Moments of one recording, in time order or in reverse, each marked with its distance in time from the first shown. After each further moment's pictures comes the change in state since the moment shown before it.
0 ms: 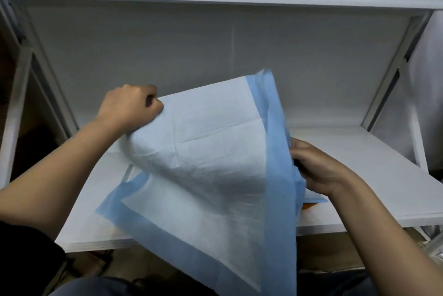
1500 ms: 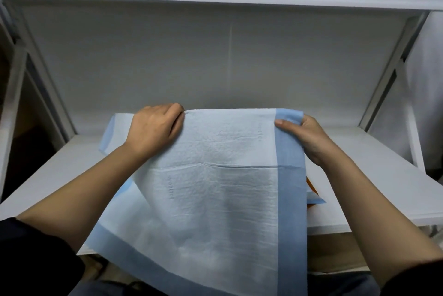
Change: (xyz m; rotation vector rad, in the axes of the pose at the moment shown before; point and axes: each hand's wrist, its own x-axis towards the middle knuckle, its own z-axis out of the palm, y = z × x) left_hand -0.020 0.032 0.047 -0.020 0.361 0.382; right_hand 0.051 -0.002 -0.048 -0.072 0.354 -0.260
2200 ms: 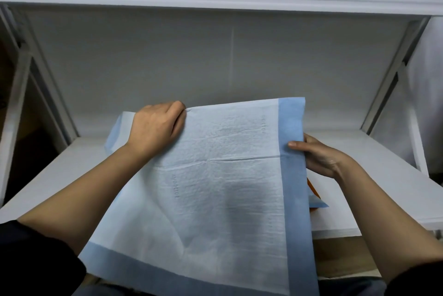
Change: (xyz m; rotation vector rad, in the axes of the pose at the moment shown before) left_hand 0.007 -0.002 0.000 0.024 0.069 -0.013; right_hand -0.005 0.015 -0.028 0.074 -0.388 0.223
